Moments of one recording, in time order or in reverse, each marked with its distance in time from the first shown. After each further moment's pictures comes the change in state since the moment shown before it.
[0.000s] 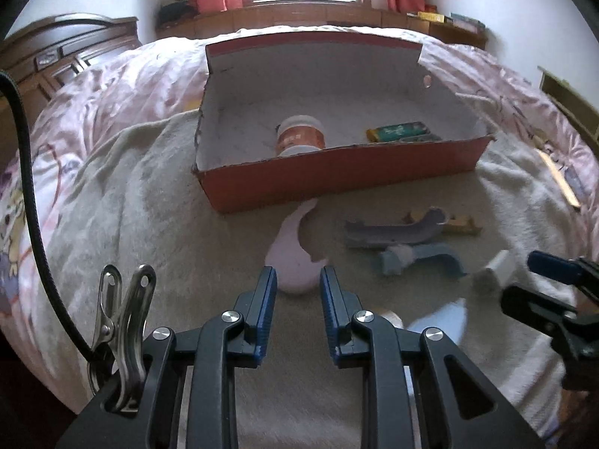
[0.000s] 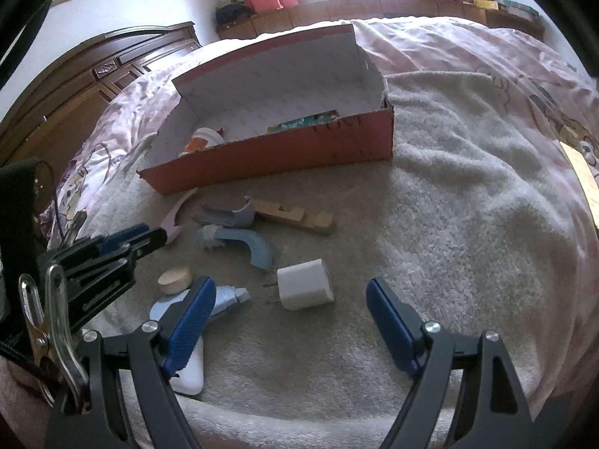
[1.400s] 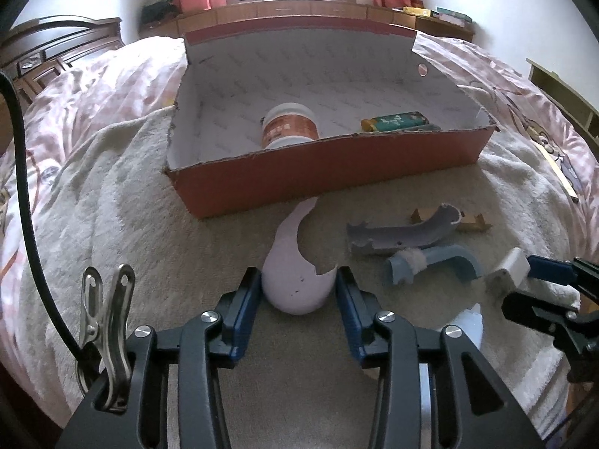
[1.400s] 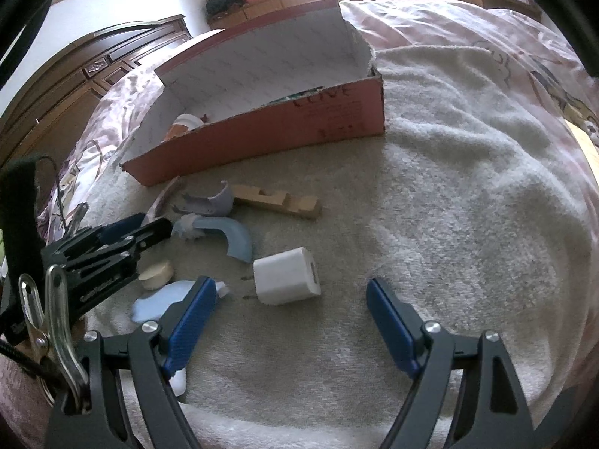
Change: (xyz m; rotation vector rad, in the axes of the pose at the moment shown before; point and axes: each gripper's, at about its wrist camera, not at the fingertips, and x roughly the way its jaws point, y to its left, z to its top) left arm 0.018 0.003 0.000 0.021 0.003 -0.049; right arm 0.020 -0.011 -0.005 0.041 0.050 0.005
